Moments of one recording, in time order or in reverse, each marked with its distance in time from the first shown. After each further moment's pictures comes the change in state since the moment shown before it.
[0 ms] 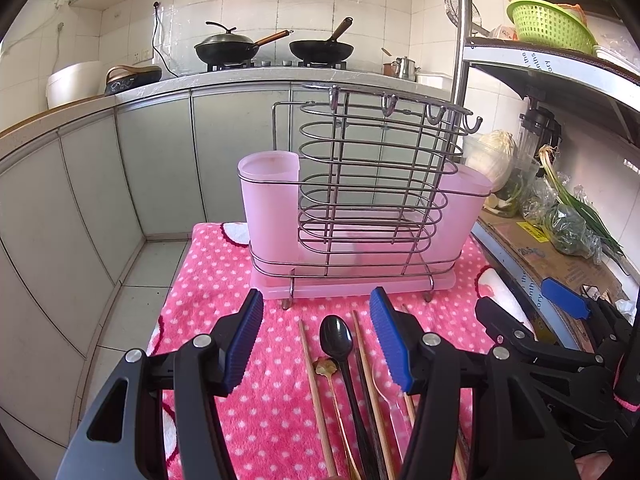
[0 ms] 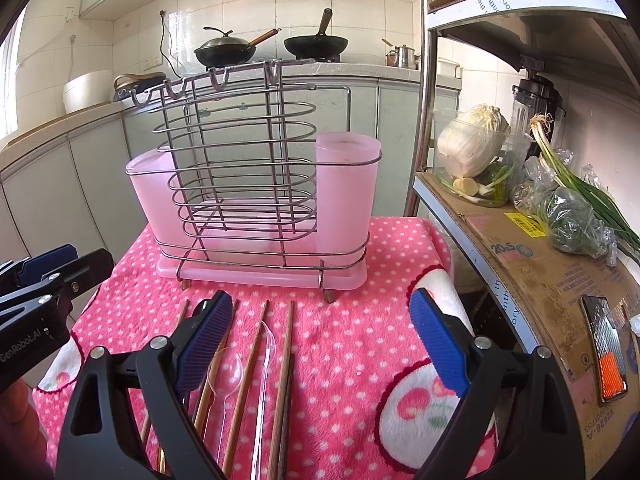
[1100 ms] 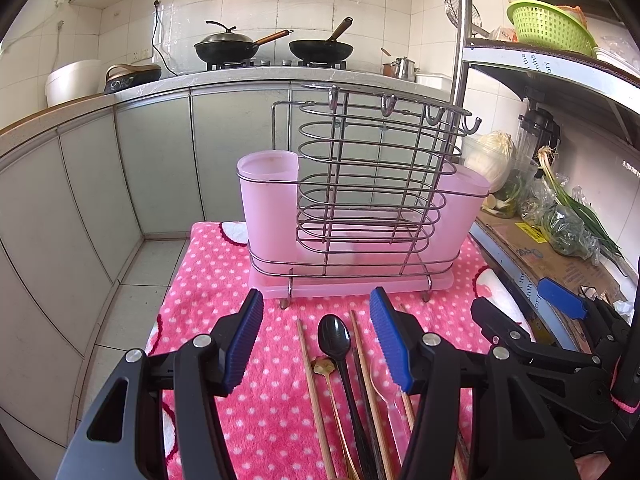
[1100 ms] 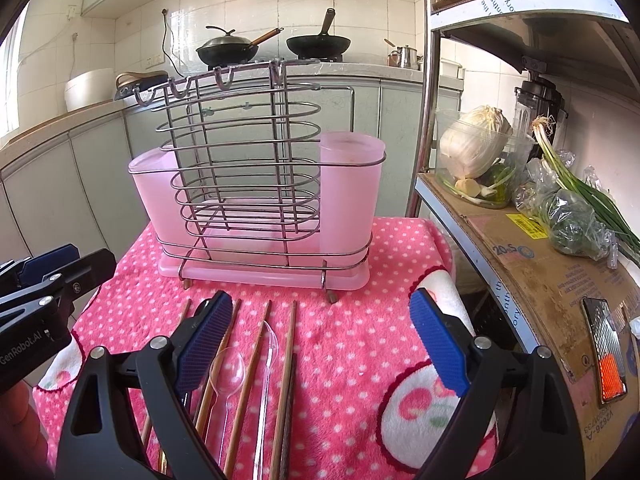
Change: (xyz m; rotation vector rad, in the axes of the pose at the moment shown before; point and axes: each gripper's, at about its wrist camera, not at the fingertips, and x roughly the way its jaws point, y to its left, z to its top) left arm 0.000 -0.001 0.000 -0.002 -0.002 -0.002; right arm 0.000 0.001 0.000 -0.003 0.000 0.000
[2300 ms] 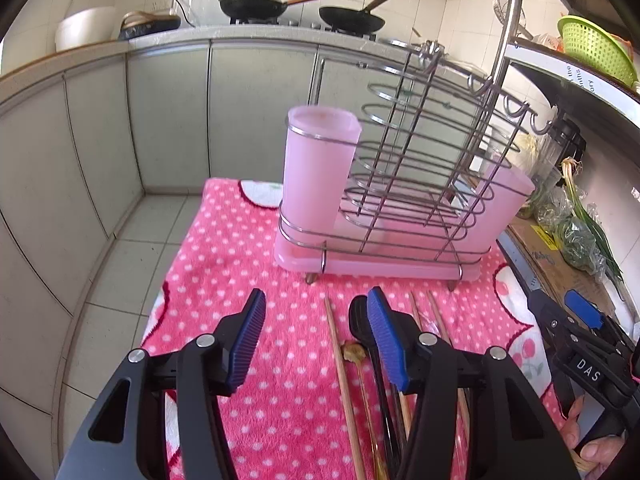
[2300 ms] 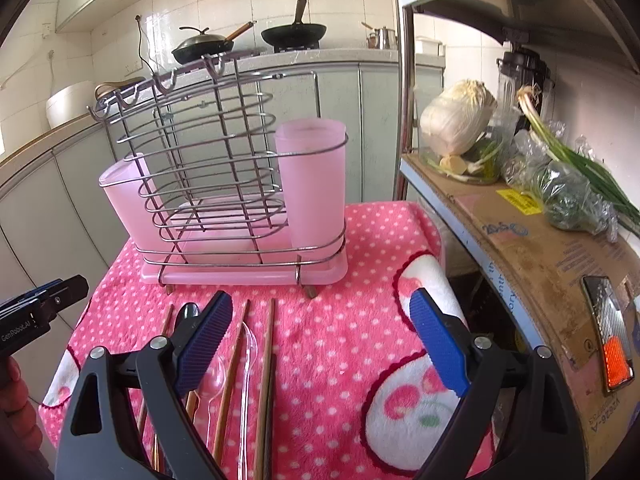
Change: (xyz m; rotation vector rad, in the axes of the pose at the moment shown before) left arm 0.033 0.052 -0.005 -0.132 0.149 -0.033; right arm 0.022 -0.032 0.002 0.095 0.072 0.003
